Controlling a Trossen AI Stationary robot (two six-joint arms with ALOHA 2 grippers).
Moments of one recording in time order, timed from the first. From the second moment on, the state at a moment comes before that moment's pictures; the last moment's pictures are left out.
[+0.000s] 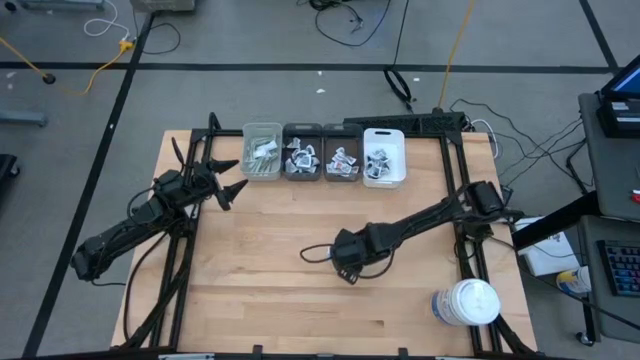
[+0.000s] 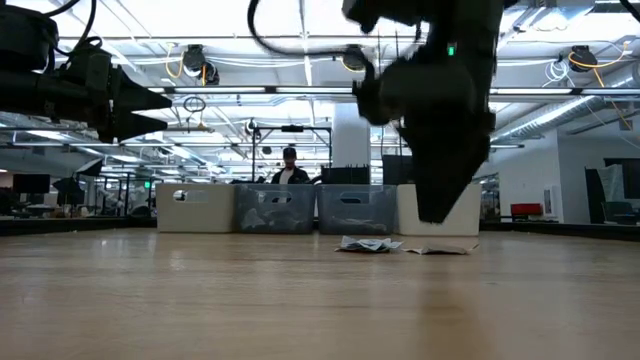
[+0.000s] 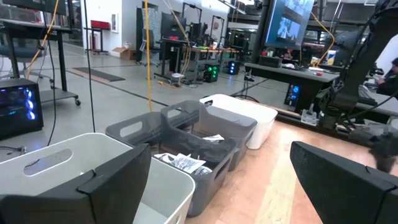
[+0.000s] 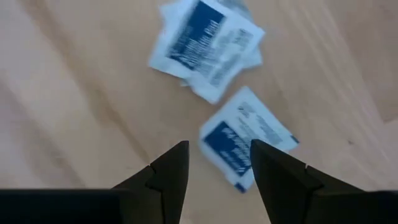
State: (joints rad) left arm 0.62 0.03 0.02 0.03 0.15 -0.14; right arm 0.28 1.90 1.31 -0.79 0.10 0.84
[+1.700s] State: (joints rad) left arm 0.62 0.03 0.02 0.03 0.15 -0.14; right arm 0.08 1.72 1.54 -1.30 0.03 0.32
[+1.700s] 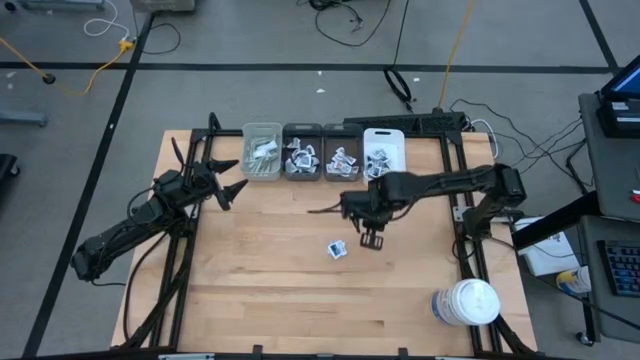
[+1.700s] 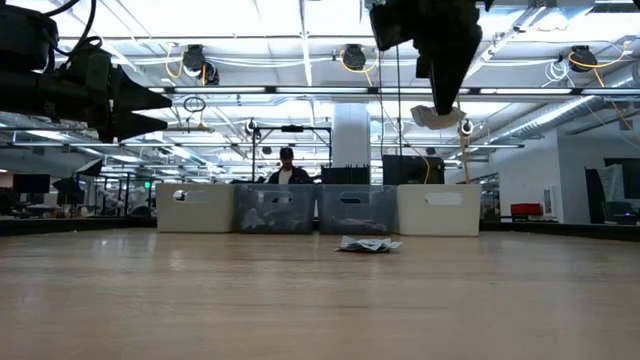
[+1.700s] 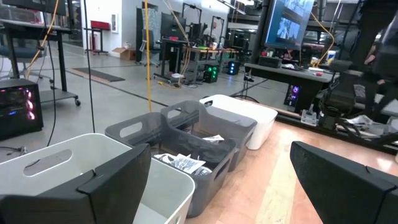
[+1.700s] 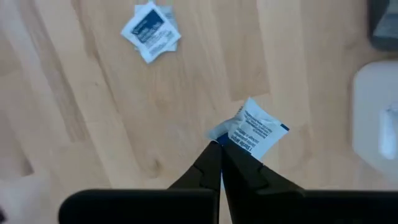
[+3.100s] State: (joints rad) left arm 0.62 0.03 0.02 0.03 0.15 -0.14; right arm -0.62 1.83 1.36 -0.85 0.23 0.25
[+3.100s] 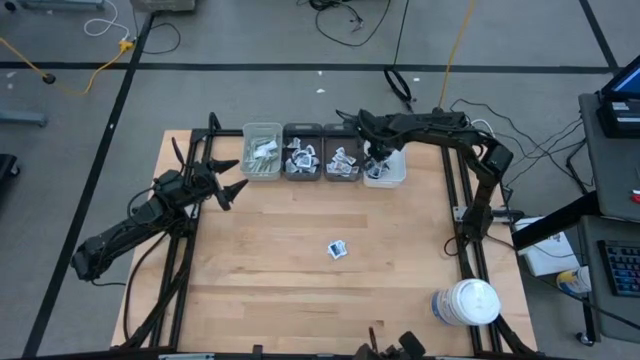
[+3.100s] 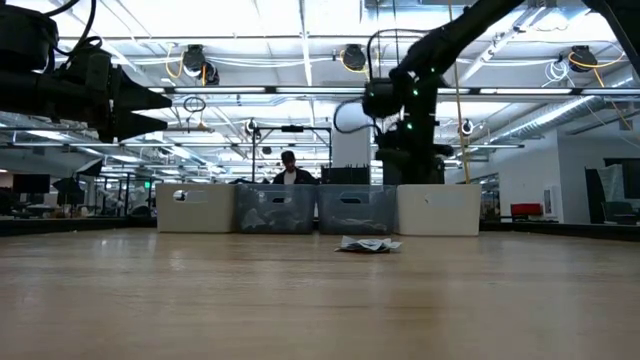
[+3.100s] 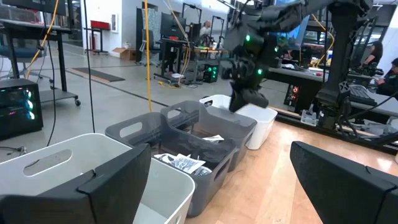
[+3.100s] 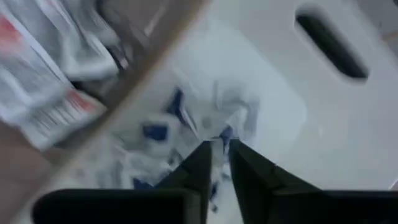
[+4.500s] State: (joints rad) left arm 0.62 0.03 0.02 0.03 0.15 -0.14; right arm -0.32 1.61 1.37 -1.23 0.16 0.64
